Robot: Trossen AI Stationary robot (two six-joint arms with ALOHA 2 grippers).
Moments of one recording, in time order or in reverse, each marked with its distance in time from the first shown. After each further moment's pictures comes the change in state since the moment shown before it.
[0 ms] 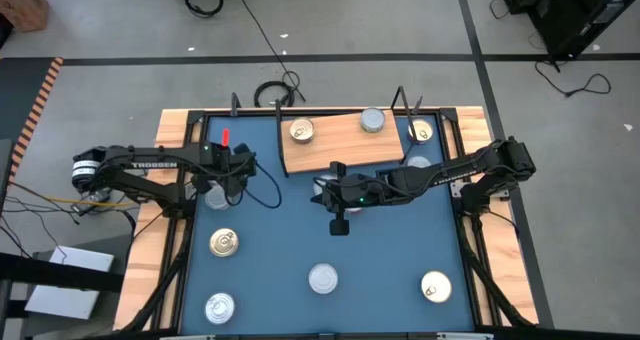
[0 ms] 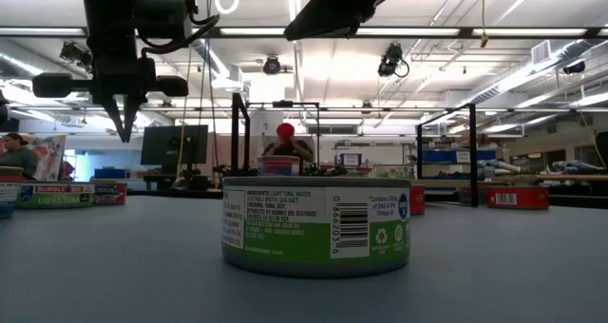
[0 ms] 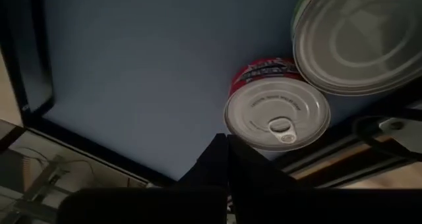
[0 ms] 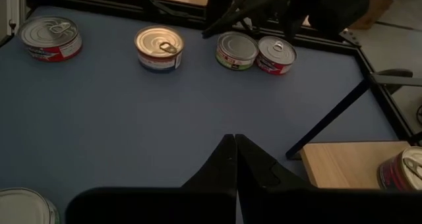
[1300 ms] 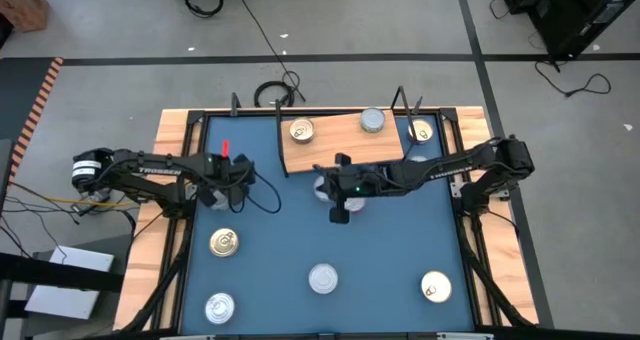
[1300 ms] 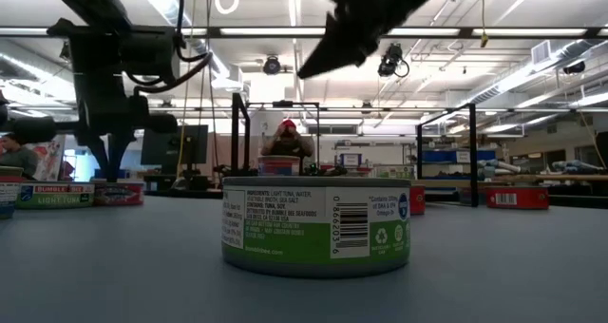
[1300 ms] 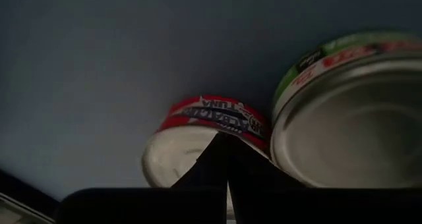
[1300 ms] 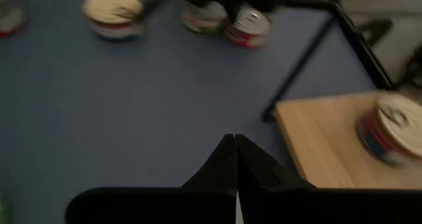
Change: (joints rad) left arm -0.008 0.000 -0.236 0.272 0.117 -0.134; right arm -0.103 -0.001 -0.079 -0.002 -0.003 0.048
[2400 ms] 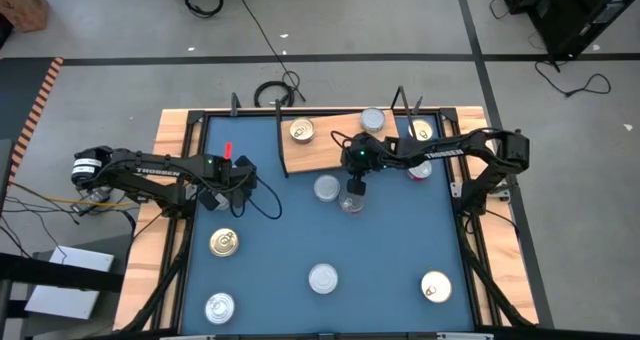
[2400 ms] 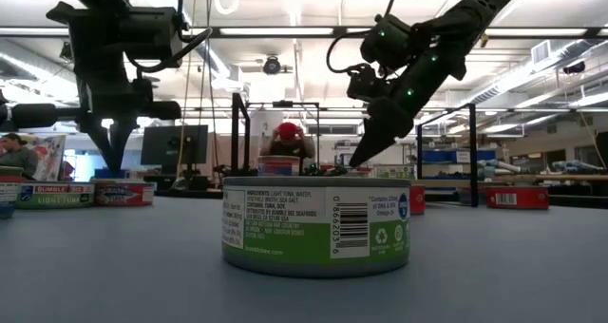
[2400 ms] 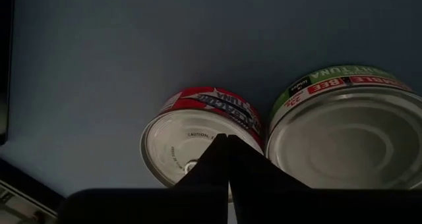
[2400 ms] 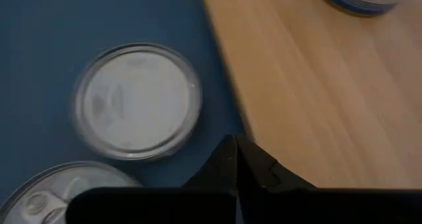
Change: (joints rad) left arm -0.071 0.000 0.067 -0.063 0.015 -0.087; right arm -0.340 0.001 -0.262 0.063 -0.237 -0.140
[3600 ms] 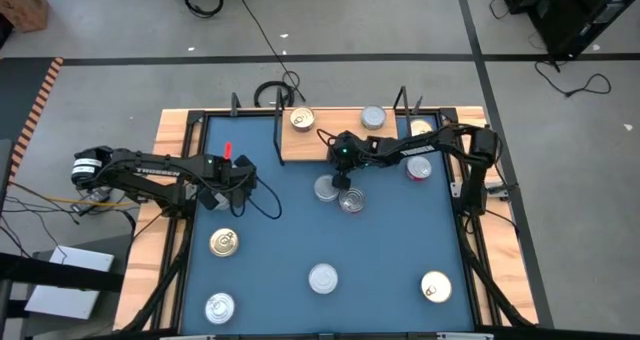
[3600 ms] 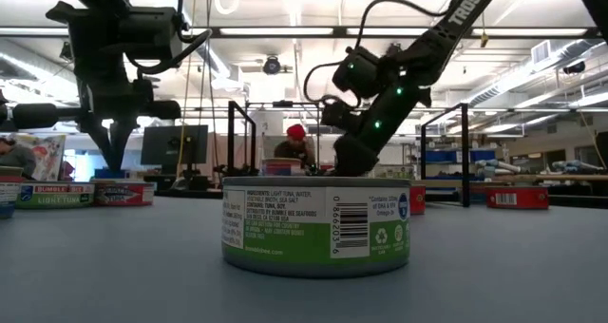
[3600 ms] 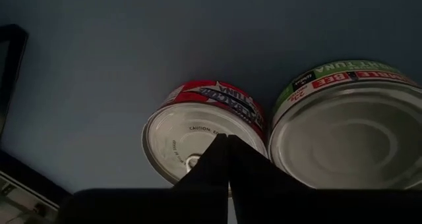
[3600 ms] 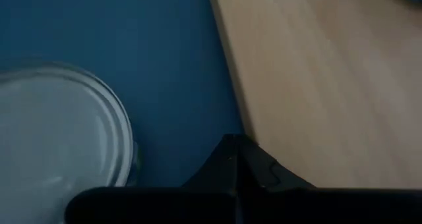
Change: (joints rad) left arm 0.000 0.000 0.000 -0.007 -0.019 -0.016; right arm -0.033 0.234 0.131 0.093 0.067 -0.009
